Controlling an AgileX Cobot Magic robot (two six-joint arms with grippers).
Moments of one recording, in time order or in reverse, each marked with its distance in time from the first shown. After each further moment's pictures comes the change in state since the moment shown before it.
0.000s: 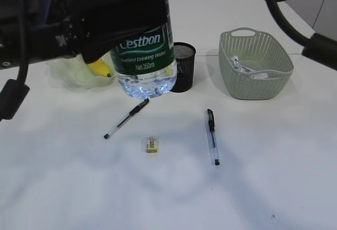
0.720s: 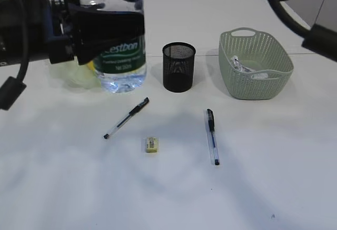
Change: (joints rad) left arm 0.088 0.006 0.000 0.046 0.115 0.078; right arm 0.000 0.000 -0.006 -0.056 -0.063 0.107
